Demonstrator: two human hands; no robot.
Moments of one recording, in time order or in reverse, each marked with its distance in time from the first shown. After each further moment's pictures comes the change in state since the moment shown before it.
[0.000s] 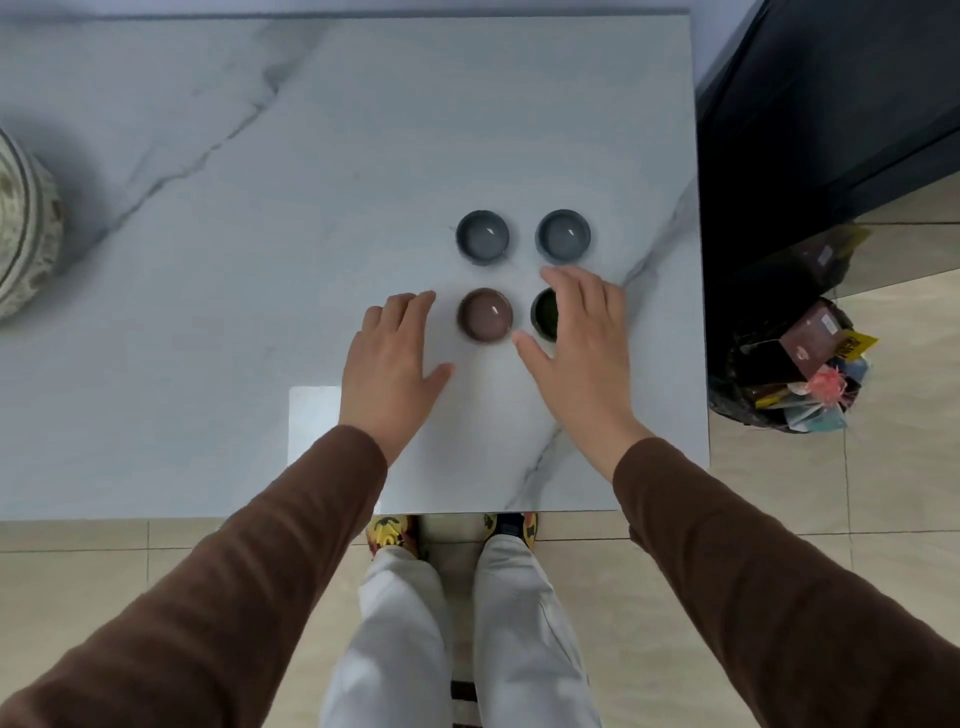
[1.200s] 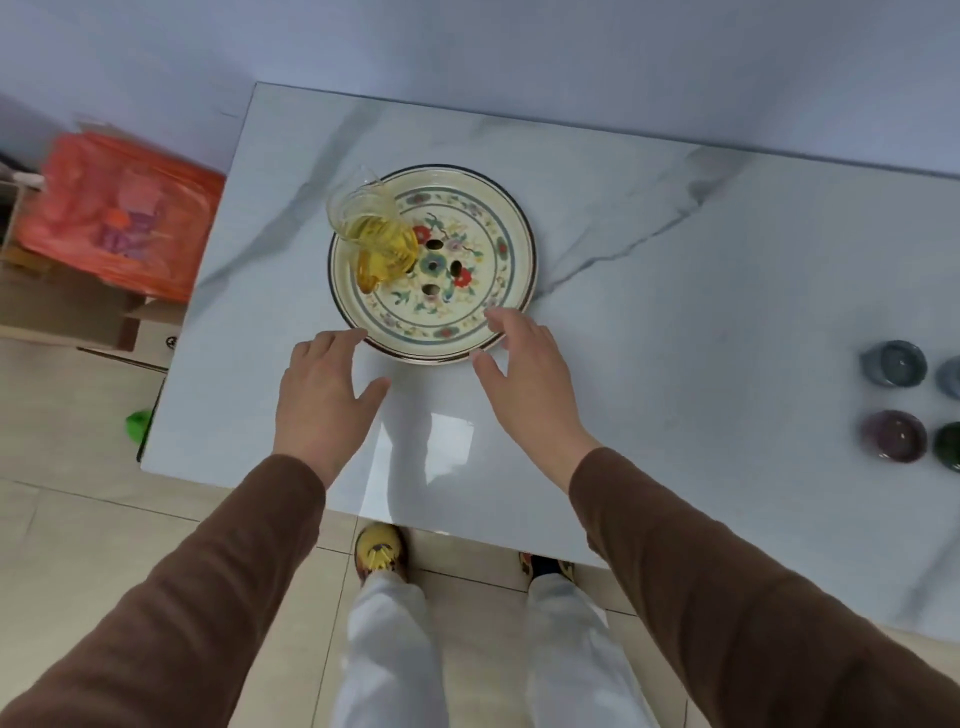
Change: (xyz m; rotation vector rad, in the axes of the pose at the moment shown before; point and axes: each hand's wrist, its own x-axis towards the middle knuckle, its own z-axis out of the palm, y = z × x) left_hand -0.091 -0.464 -0.243 -0.044 0.136 -0.373; right_hand 0.025 -0.484 0.200 0.327 -0.313 -0.073
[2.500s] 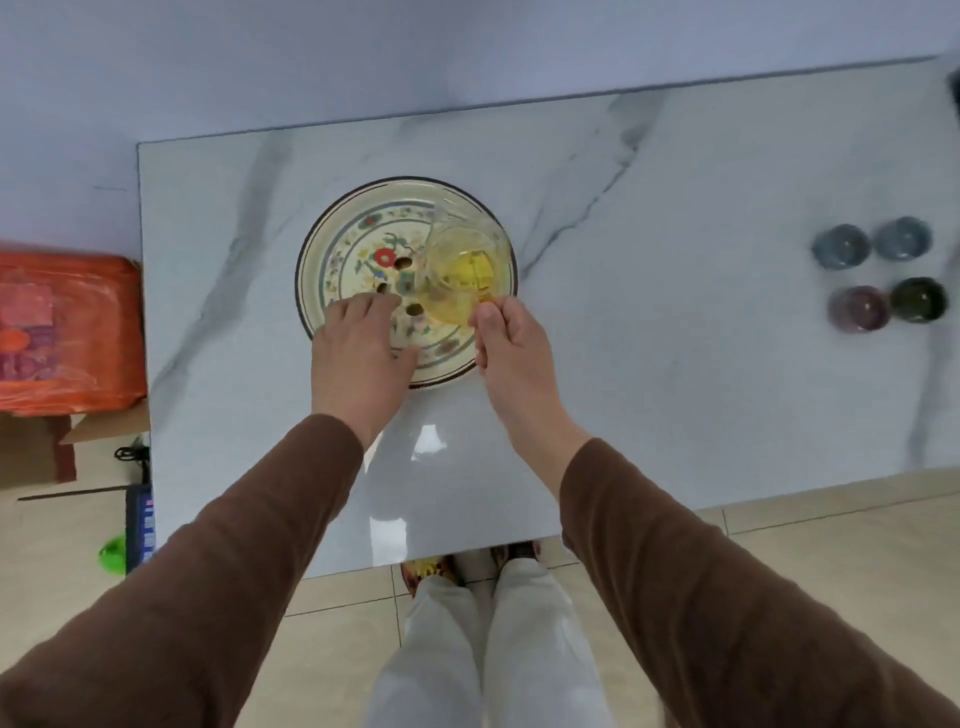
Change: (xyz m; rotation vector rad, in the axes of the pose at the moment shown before) left_hand 0.088 0.013 -0.001 0.082 -0.099 0.412; right_hand 0.016 -0.055 0.035 0.734 0.397 0.423
